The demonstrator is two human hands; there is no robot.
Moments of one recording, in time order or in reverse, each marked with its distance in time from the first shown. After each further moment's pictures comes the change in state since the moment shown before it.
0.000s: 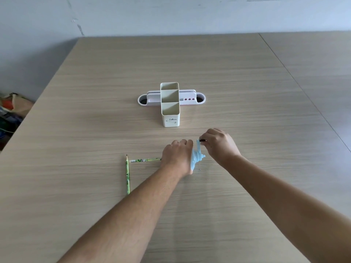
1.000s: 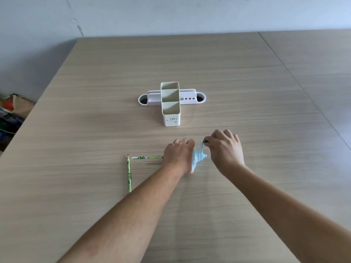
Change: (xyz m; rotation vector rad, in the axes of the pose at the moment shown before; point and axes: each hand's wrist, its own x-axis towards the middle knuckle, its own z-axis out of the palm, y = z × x) left_hand -0.002 -0.001 0.000 -0.051 0.015 0.011; right_hand -0.027 -0.017 -0.010 -0.203 0.138 0.125
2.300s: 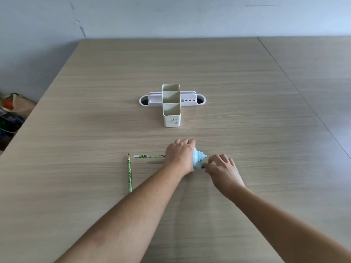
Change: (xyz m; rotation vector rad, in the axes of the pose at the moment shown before) left_hand 0.004 0.001 0.004 0.034 0.012 0.008; right_hand -0.057 0.016 0.033 0.007 -0.273 -0.082
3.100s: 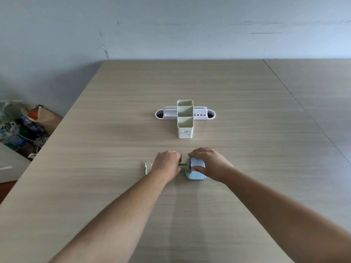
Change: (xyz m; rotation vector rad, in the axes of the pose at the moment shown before) left_hand -0.038 -0.069 -0.024 -0.065 0.016 -0.070; right_hand 0.062 -0.065 -0.061 0.260 -0.233 -0.131
